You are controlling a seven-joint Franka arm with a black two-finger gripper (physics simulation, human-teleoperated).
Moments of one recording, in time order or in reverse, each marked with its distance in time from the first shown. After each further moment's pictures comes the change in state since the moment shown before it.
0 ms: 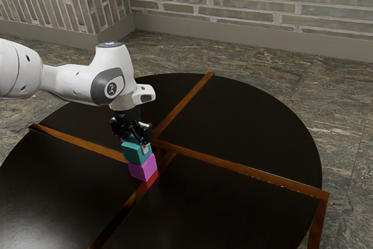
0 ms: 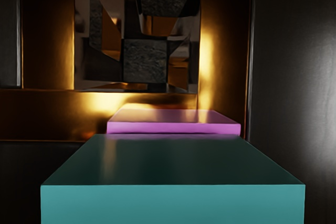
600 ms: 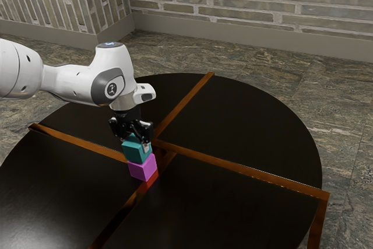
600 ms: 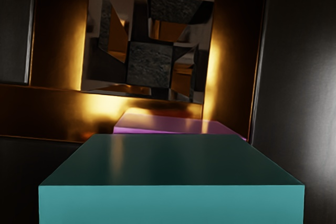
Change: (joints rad) arm 0.000 0.002 0.000 -0.001 0.000 0.019 -0.069
